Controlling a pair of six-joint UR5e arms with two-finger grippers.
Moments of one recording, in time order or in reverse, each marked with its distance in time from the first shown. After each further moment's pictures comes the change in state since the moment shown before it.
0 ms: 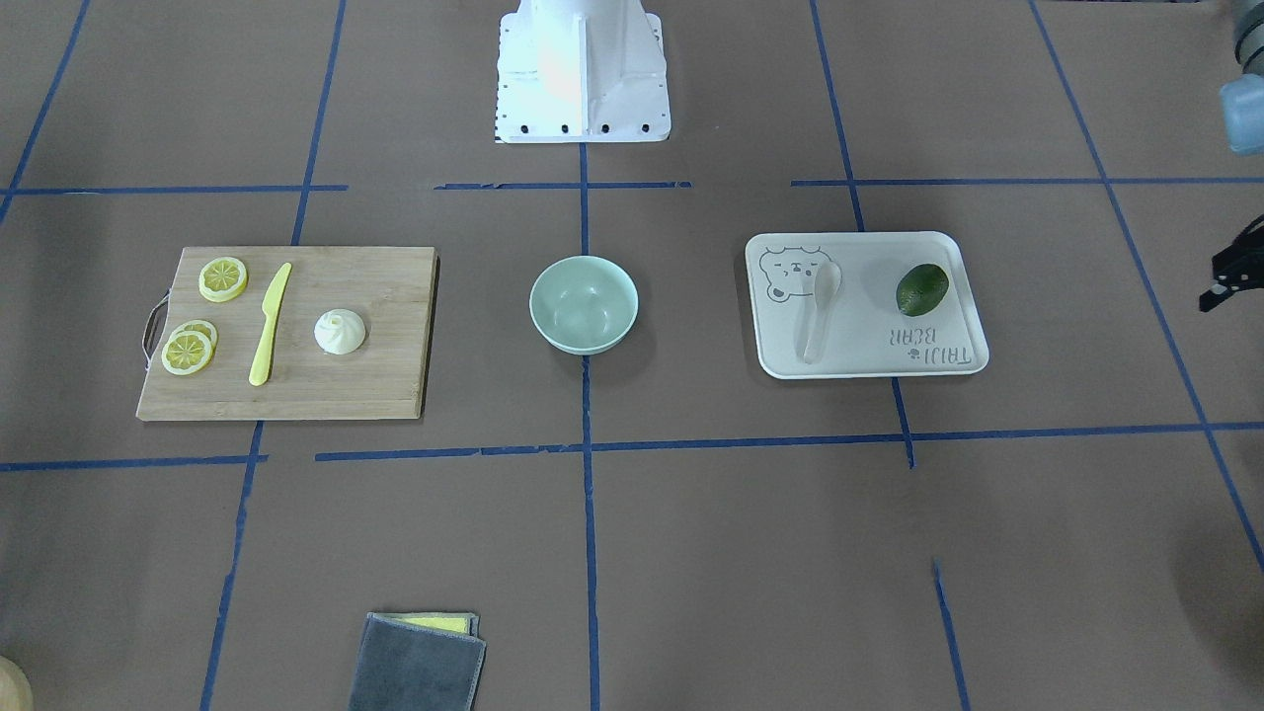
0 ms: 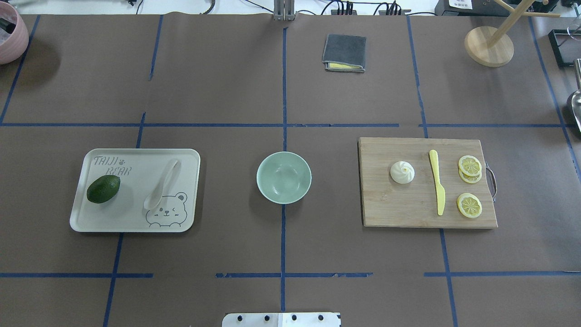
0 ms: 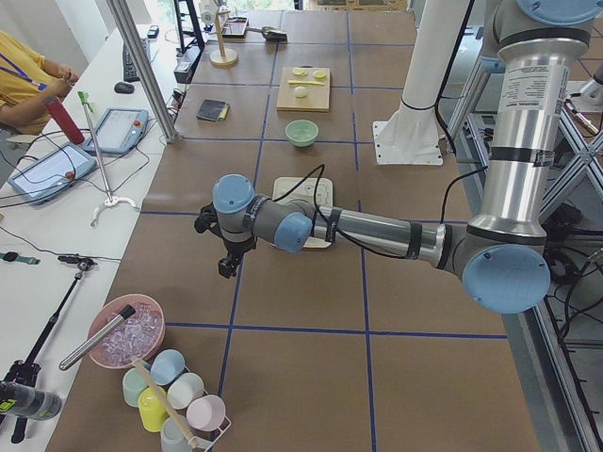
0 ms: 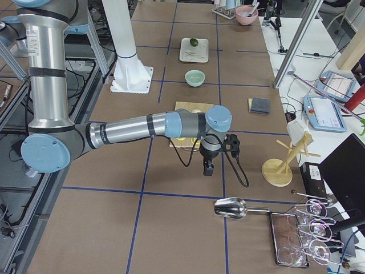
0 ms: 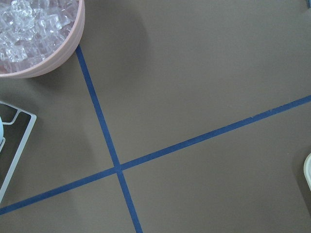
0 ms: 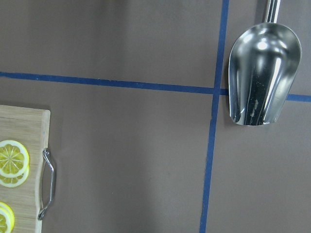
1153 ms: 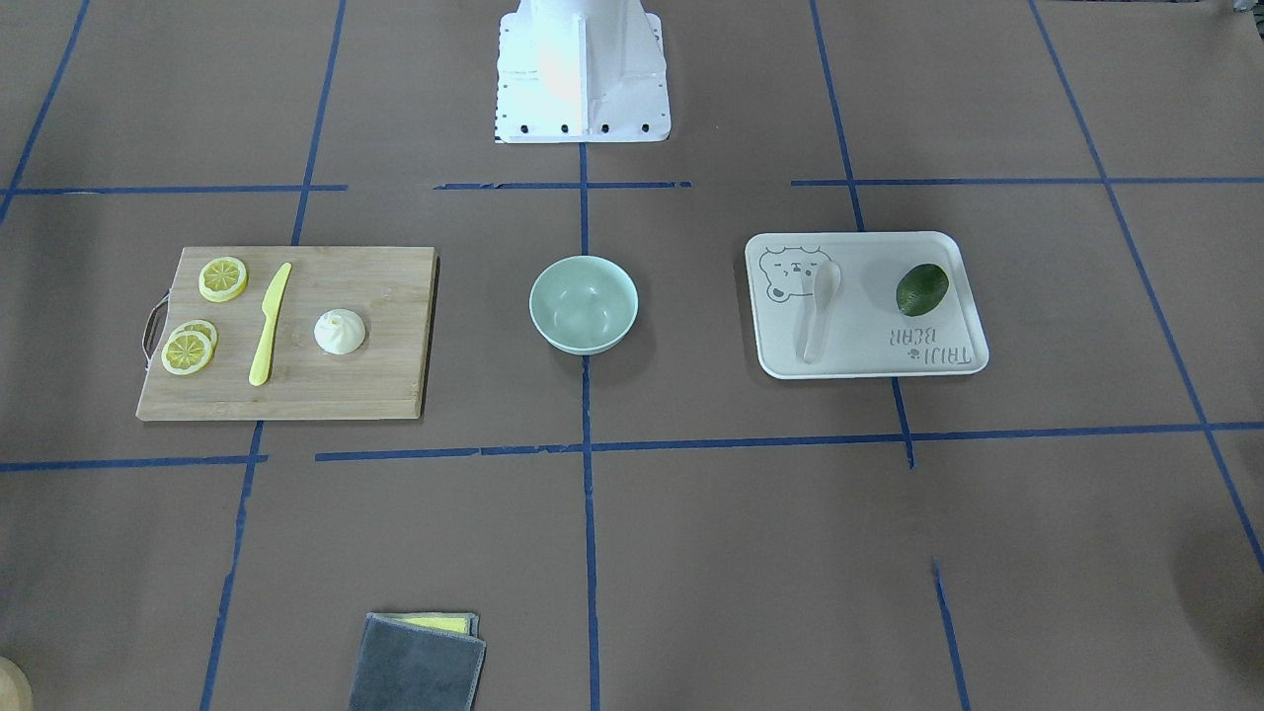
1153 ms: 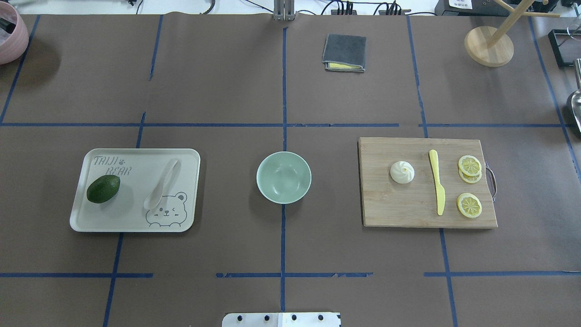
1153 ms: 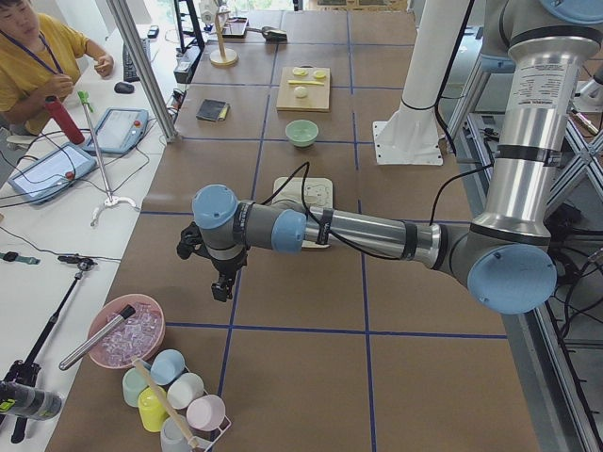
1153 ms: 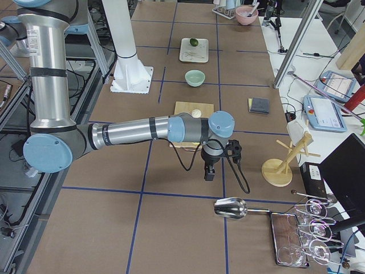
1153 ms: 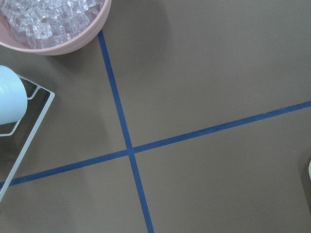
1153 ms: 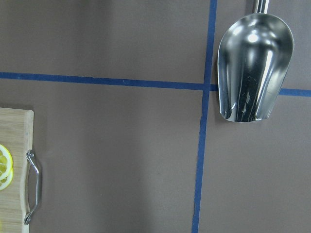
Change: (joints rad) left arm -0.204 -0.038 0.054 0.279 0.000 0.095; right arm 0.001 0.008 -0.049 0.015 -0.005 -0.001
